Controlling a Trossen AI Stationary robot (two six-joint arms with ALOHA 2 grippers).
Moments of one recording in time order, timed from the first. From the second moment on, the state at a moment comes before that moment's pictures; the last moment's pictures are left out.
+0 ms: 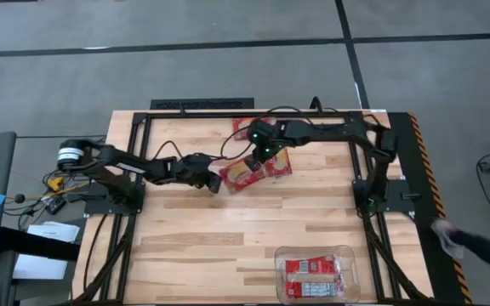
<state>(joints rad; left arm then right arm) 0.15 1.46 0.46 0.40 -0.11 -0.86 -0.29 1.84 1.40 -0.58 -0.09 0.47</state>
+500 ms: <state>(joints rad) -0.08 1.21 0.46 0.40 -0.25 -0.94 -0.07 1.56 1.40 -0.82 0.11 0.64</state>
